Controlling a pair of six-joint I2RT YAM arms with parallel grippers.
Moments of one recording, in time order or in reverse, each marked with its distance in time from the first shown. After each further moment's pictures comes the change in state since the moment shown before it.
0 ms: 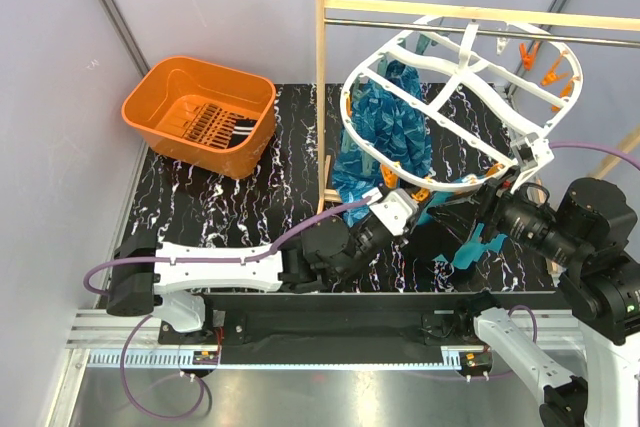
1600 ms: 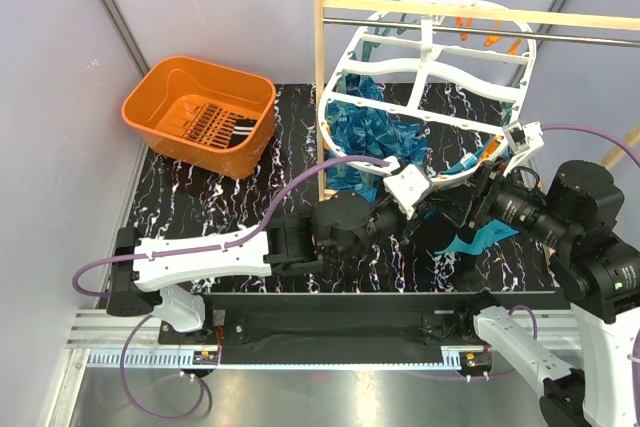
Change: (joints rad) left arm 0.027 -0.005 0.283 -0.584 0.141 -0.245; right arm 0.000 0.062 0.000 0.055 -0.015 0.079
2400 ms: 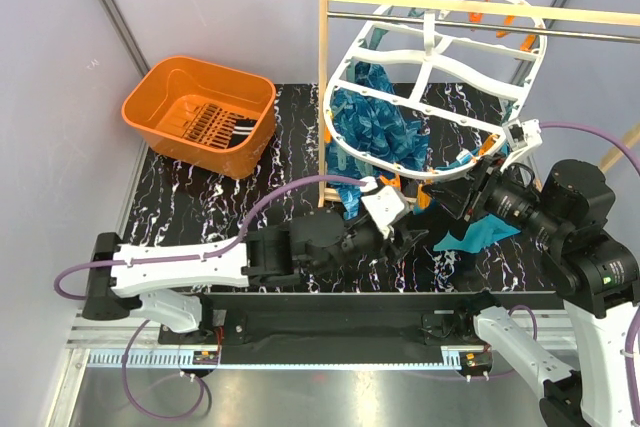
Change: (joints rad) left arm -0.022 -0.114 -0.164 0.038 0.032 -0.002; right arm 0.000 -0.018 -0.069 0.084 0.037 0.024
